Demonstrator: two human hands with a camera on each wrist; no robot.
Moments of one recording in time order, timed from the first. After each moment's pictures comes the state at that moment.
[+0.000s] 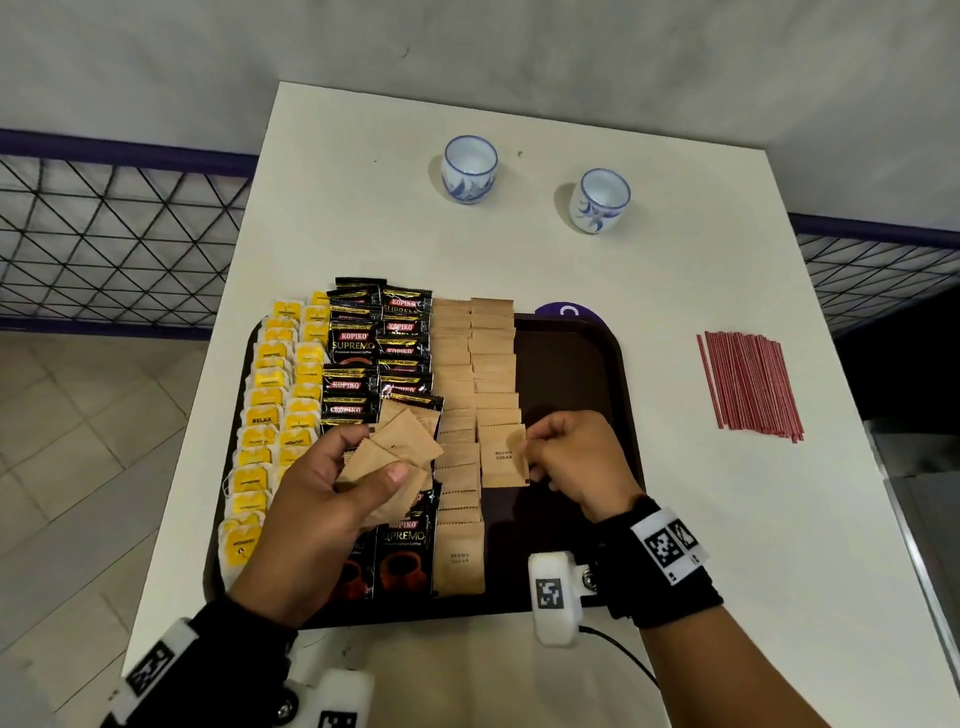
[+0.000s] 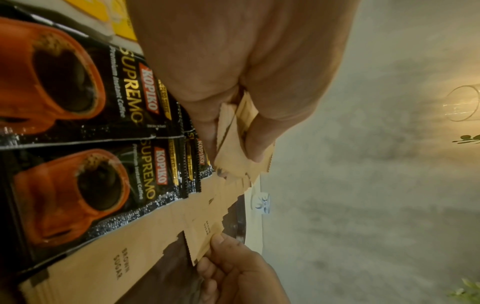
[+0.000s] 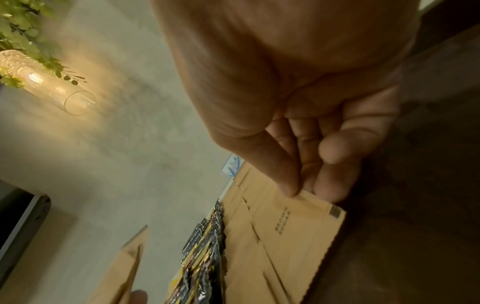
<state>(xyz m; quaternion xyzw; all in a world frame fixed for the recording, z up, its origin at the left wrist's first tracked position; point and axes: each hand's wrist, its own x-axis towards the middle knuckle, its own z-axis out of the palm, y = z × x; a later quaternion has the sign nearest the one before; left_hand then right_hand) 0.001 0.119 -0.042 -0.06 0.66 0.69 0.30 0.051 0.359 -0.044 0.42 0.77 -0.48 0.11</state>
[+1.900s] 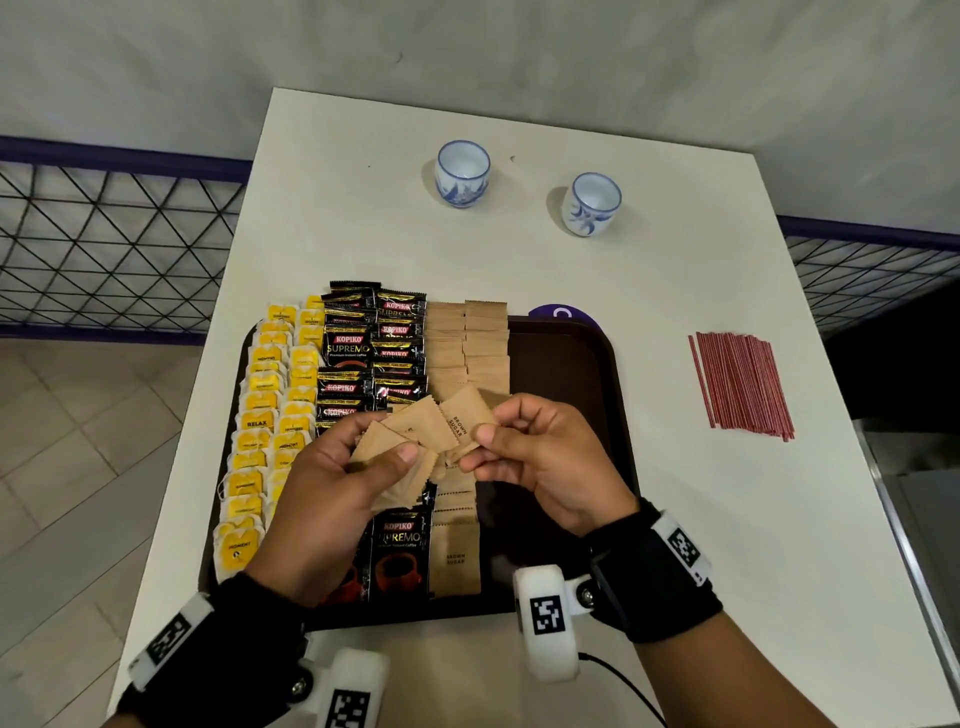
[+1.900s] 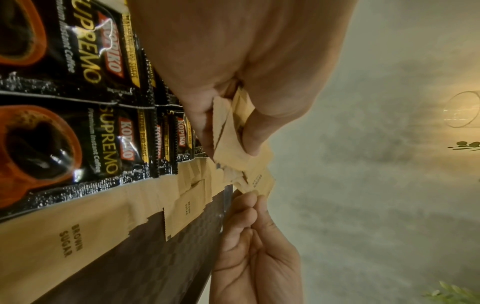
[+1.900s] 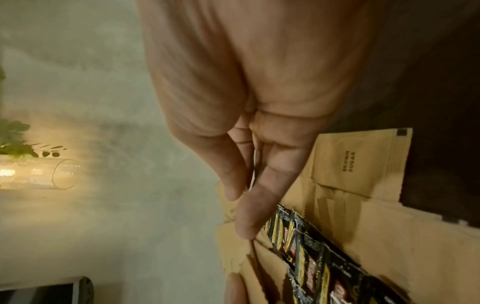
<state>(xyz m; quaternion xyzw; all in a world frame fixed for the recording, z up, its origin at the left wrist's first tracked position) -0.007 0.137 -0.033 -0.07 0.62 0.72 0.30 0.048 0.332 -0.009 0.28 0.52 -0.80 0.08</state>
